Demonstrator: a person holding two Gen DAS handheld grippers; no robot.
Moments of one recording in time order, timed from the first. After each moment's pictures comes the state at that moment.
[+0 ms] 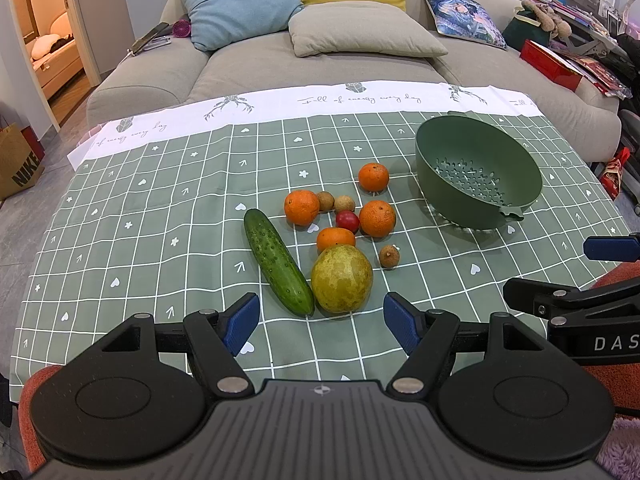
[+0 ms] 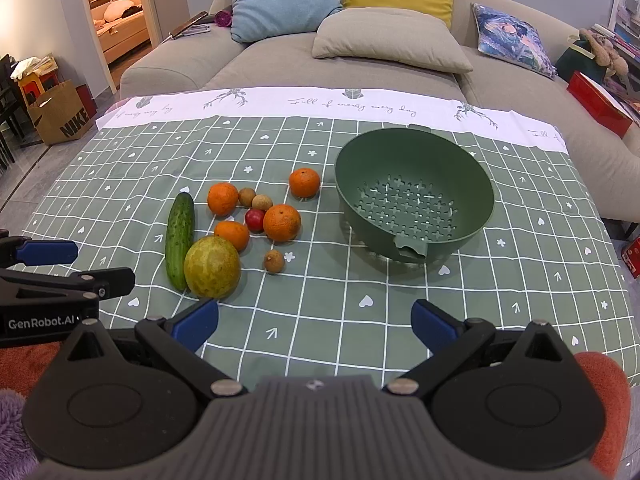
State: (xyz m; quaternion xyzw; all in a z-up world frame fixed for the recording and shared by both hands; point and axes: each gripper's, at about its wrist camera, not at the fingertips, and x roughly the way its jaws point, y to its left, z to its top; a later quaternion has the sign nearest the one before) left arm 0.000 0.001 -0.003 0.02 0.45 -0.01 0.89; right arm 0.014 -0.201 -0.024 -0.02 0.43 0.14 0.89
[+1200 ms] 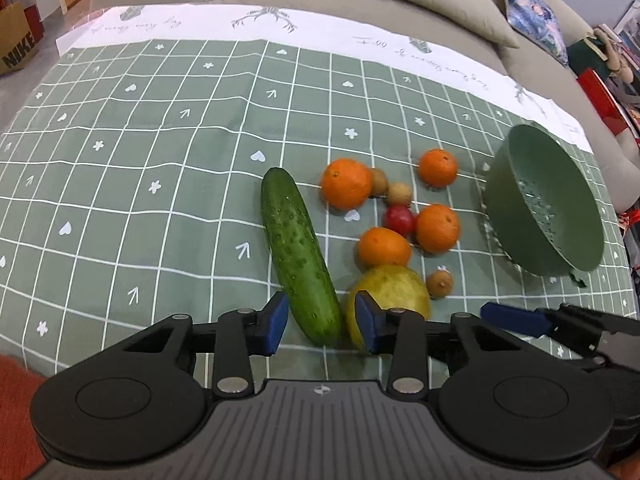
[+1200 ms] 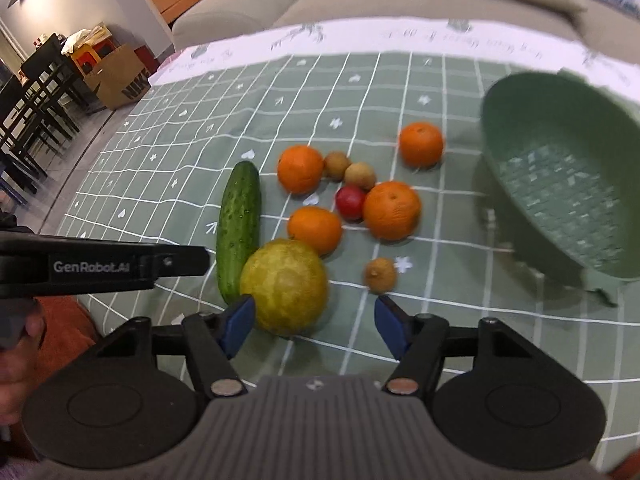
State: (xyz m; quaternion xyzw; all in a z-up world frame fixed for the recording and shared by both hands) left arm 0.096 0.073 -0.069 -0.12 0.54 0.01 0.83; right arm 0.113 -0.131 -0.111 0.02 0.54 0.26 0.80
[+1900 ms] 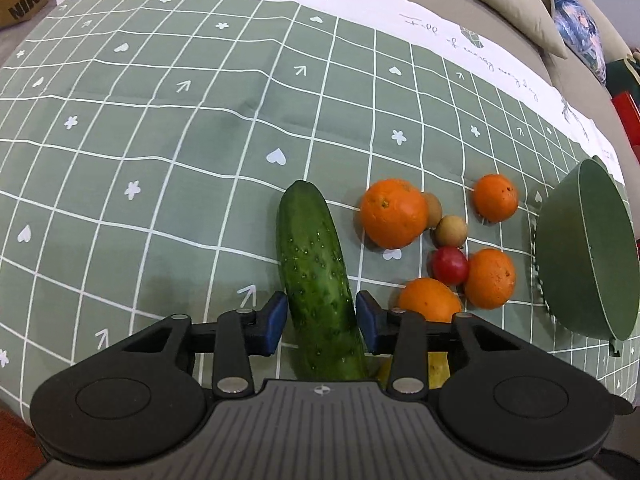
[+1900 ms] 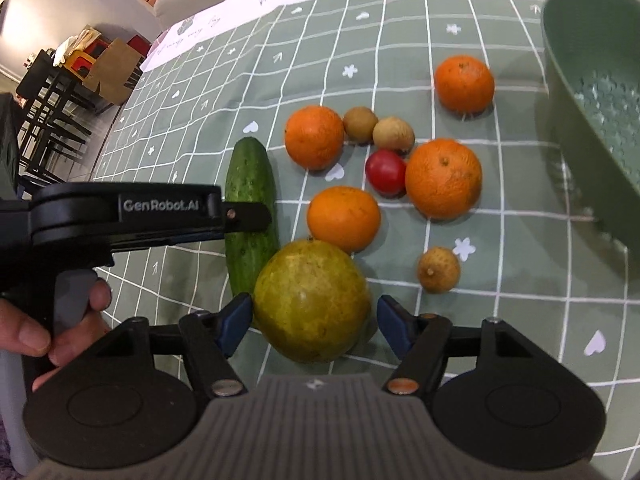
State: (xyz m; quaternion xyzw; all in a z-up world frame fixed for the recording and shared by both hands) left arm 0.153 0.098 -0.119 -0.17 0.58 0.03 0.80; right arm 0.148 -0.107 -0.154 0.08 0.61 0.26 0.74
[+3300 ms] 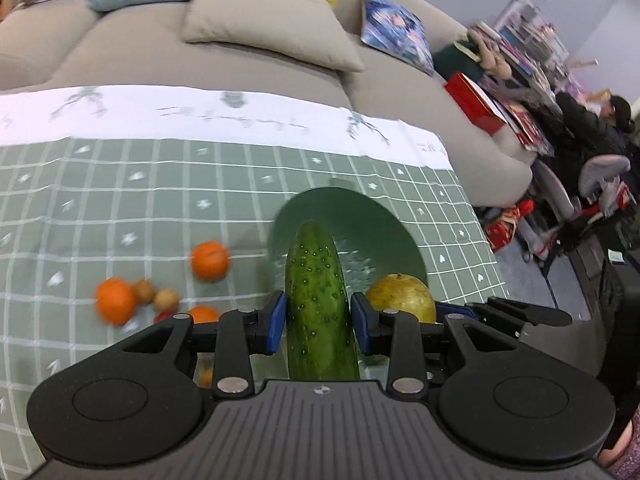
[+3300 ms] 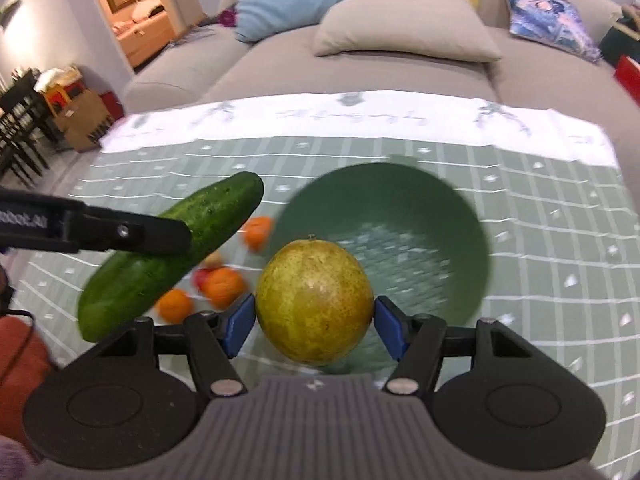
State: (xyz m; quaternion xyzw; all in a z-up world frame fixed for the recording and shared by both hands) left arm 0.176 -0.063 0.003 -0.13 0.49 -0.16 0.85; right arm 0.168 -0.277 -0.046 -0.01 0.47 0.20 0.86
